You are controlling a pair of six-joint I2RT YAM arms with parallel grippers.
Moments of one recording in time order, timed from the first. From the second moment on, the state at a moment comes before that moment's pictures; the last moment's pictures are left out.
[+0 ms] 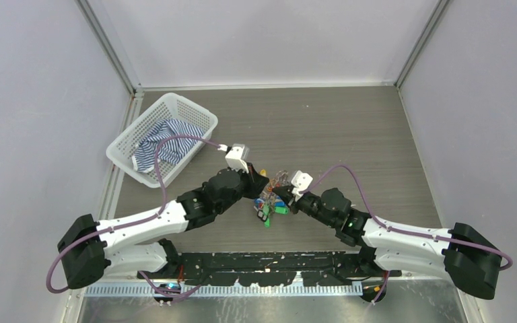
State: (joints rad) left arm -1.01 1.10 0.66 0.14 -0.29 -0.65; right arm 0.99 0.96 0.29 0.60 0.06 -0.11
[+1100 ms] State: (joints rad) left arm -1.06 1.04 0.48 0.47 -0.28 -0.39; right arm 0.97 0.97 0.32 0.58 0.07 0.07
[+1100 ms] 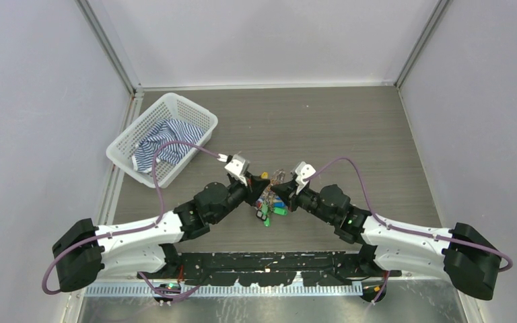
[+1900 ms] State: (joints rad) left arm -1.06 1.04 0.48 0.51 -0.13 -0.21; right arm 0.96 0.96 0.37 0.47 0.05 0.11
